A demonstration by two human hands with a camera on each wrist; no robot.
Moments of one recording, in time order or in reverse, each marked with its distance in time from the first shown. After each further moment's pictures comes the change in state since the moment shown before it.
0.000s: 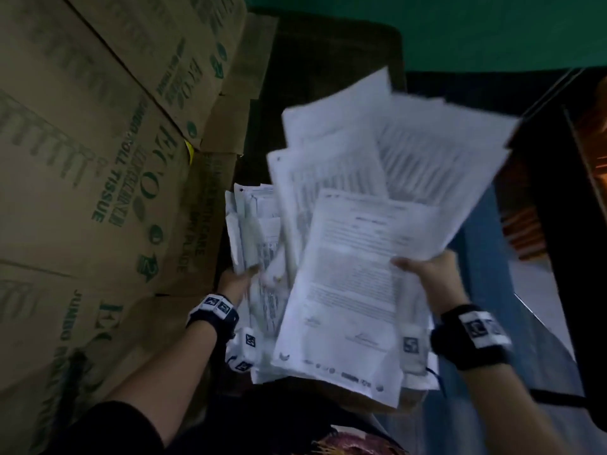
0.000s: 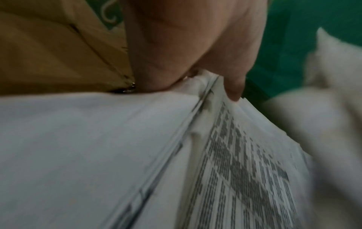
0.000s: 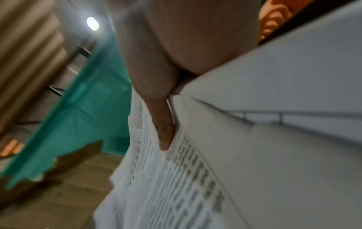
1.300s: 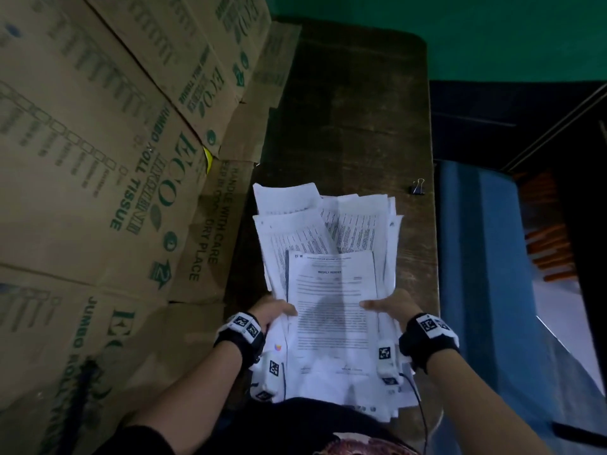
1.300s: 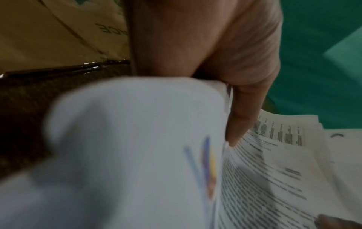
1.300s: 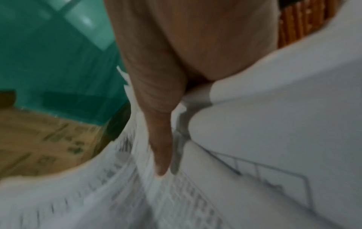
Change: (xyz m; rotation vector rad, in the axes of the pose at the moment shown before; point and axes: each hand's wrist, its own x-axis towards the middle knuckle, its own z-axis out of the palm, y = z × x) left_hand -0.031 -0.003 0.032 0.071 -0.308 -0.161; right_hand 0.033 0.086 0.051 -0.358 -0.327 0.518
